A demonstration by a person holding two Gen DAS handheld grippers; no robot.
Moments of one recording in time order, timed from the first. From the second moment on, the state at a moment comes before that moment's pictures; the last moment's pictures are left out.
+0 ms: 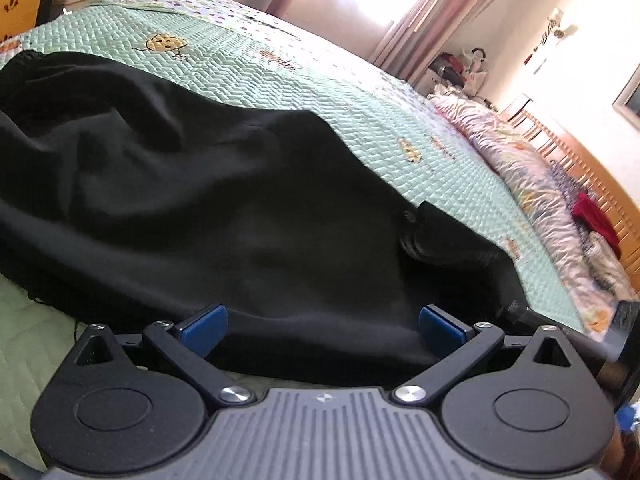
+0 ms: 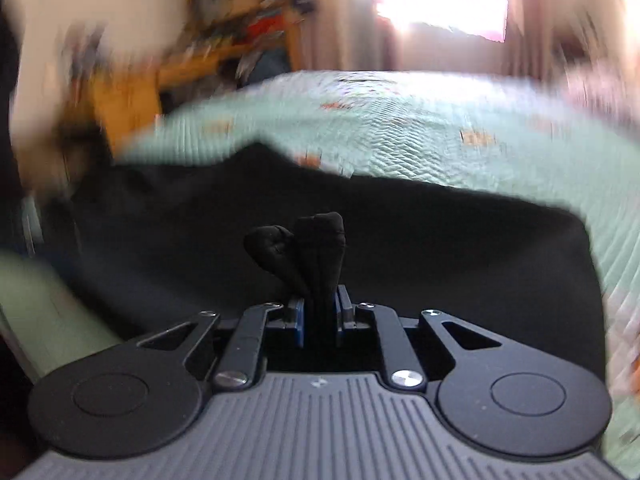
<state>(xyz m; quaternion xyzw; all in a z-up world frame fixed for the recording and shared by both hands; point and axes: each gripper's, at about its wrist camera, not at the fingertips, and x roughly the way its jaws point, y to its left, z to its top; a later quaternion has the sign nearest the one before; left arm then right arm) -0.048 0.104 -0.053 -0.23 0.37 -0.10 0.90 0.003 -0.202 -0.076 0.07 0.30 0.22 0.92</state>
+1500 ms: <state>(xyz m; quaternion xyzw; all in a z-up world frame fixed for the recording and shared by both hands) -0.064 0.147 -0.038 -0.28 0.34 -0.04 0.89 0.025 -0.097 -0.117 0.31 0.44 0.40 0.74</state>
